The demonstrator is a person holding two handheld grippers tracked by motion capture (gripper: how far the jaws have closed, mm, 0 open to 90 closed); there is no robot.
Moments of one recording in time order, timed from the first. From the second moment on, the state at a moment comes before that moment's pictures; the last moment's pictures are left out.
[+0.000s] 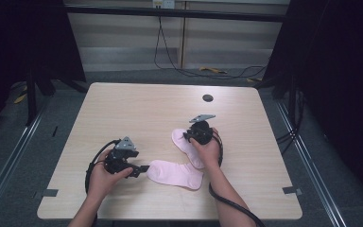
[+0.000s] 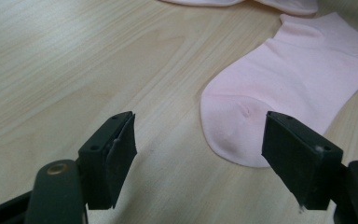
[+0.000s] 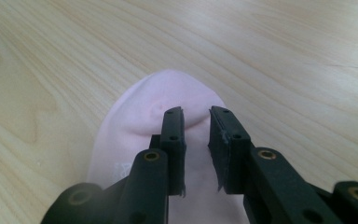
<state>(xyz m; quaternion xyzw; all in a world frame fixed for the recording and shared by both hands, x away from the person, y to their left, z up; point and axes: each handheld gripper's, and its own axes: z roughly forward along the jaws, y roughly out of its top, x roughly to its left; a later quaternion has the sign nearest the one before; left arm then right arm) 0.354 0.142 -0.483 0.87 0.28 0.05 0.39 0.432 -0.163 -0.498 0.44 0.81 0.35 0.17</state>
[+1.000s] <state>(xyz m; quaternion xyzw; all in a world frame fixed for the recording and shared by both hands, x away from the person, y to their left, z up) 0.357 0.143 -0.485 0.87 0.29 0.06 0.38 0.411 -0.108 -0.500 0.34 0.86 0.36 0.11</state>
